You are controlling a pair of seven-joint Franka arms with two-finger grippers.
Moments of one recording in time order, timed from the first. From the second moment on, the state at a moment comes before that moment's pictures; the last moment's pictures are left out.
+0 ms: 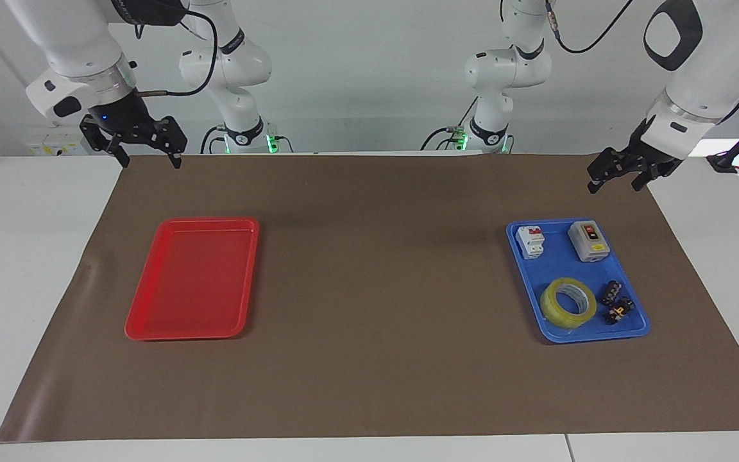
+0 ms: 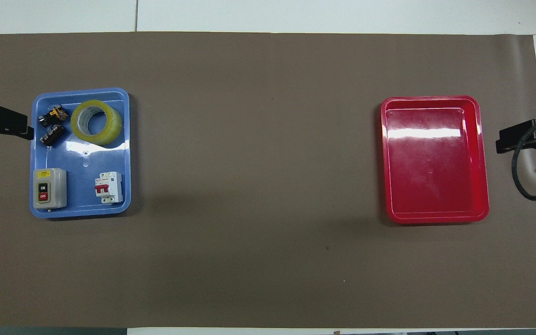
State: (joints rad) left arm 0.00 0.05 -0.01 -1.55 -0.03 1.55 0.00; right arm 0.08 -0.04 -0.09 -1.57 -0.03 1.49 0.03
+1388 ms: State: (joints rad) left arm 0.00 0.03 -0.01 -1.56 -0.03 1.55 0.00; right arm 0.09 -0.04 -0.08 -1.57 -0.03 1.49 0.04
